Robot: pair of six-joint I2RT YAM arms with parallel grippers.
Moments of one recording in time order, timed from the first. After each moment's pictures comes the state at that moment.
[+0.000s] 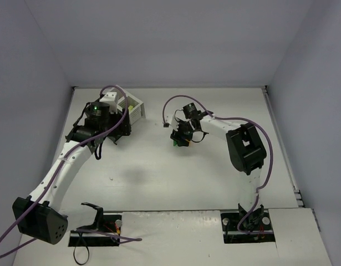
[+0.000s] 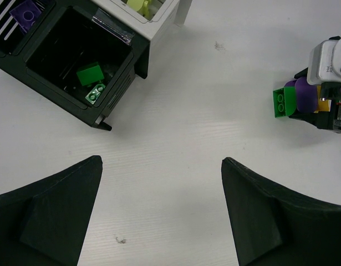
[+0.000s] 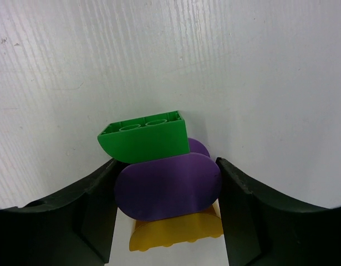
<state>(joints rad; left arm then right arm) -0.29 1.19 1.15 -0.61 -0.05 -0.22 0.49 2.06 1.41 -0.45 -0.41 -0.81</state>
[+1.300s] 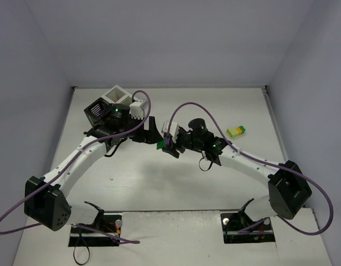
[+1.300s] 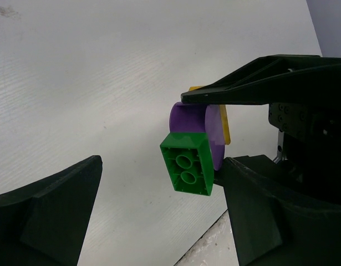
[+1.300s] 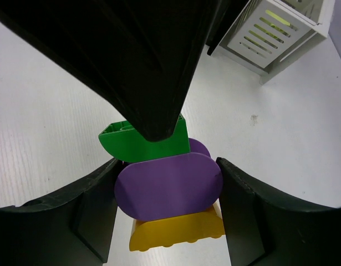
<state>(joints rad) -0.45 1.31 1.11 -0.44 0.43 -0.33 0.72 1.42 0.88 0.09 -0.44 -0.46</state>
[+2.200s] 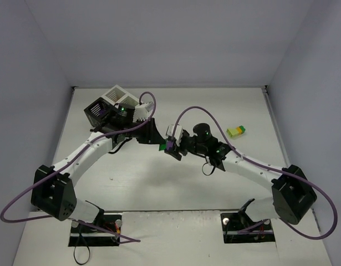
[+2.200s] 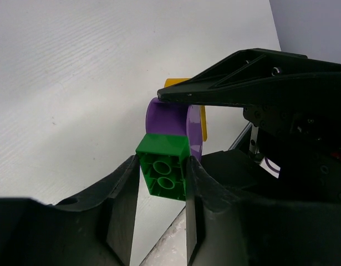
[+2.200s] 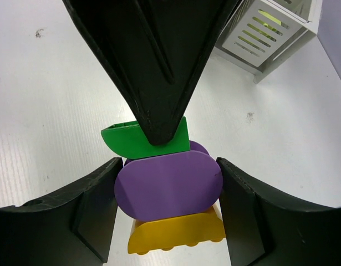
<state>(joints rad) -0.44 1.42 1.11 -0.40 0.62 -0.42 0.71 1.37 0.78 0.19 -0.43 -0.45</state>
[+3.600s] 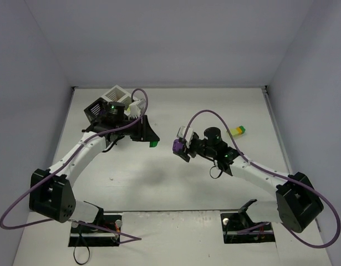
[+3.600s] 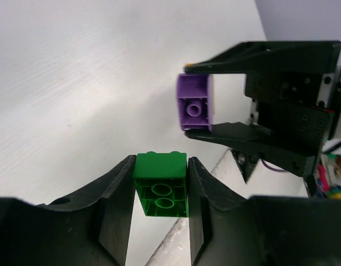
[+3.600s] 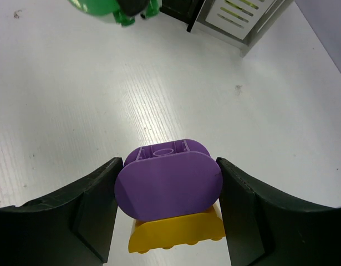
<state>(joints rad) -0.35 1.40 1.10 -0.38 0.76 -0.38 0.62 1.27 0.63 0.27 -0.47 -0.45</state>
